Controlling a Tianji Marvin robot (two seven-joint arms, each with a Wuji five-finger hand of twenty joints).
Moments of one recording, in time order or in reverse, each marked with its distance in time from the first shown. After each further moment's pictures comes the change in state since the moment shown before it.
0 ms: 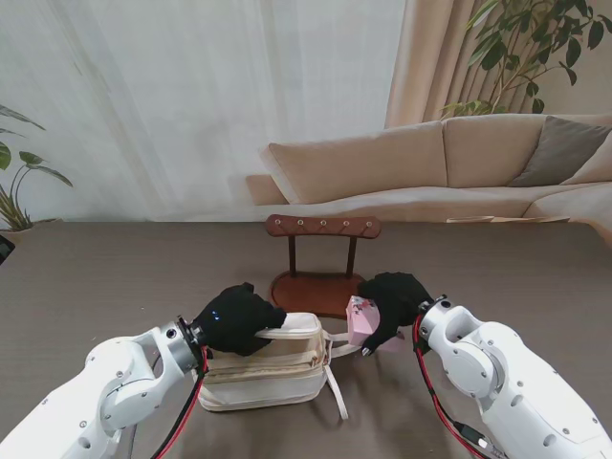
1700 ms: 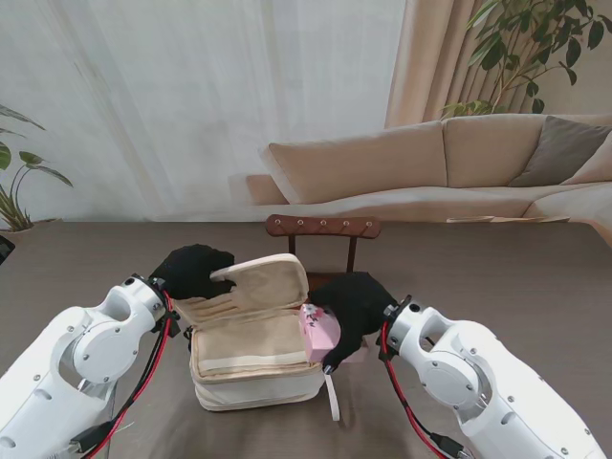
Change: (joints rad) left arm -0.074 -0.015 -0.141 0.030 -0.425 0.281 -0.316; right arm -0.036 0.004 -0.073 -0.235 0.035 -0.042 0.043; left_hand 0.010 0.051 -0.105 0.021 0.016 -0.006 -0.012 0.002 -0.032 -0.017 0.076 0.027 0.028 -0.085 0.316 0.089 0.012 0.001 0.160 0.103; right_hand 0.000 0.000 0.000 0.000 0.000 0.000 0.000 0.000 0.000 0.000 0.000 0.001 0.000 0.000 0.000 0.000 0.000 0.000 0.000 0.000
